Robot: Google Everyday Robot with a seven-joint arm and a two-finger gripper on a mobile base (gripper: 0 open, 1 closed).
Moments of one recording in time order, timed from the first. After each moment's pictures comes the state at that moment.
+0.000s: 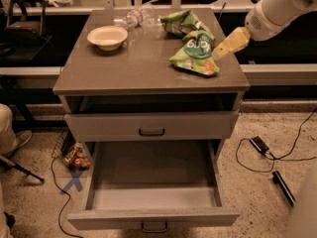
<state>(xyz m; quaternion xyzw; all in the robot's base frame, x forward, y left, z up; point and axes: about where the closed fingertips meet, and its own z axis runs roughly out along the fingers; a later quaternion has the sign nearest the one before) 0.690 -0.251 0.908 -0.25 0.93 0.04 0.27</state>
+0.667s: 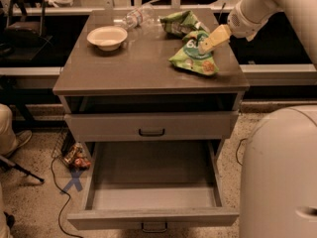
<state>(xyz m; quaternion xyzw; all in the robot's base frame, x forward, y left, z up) 0.750 -0.231 0.883 -0.21 0.94 0.06 0.25</state>
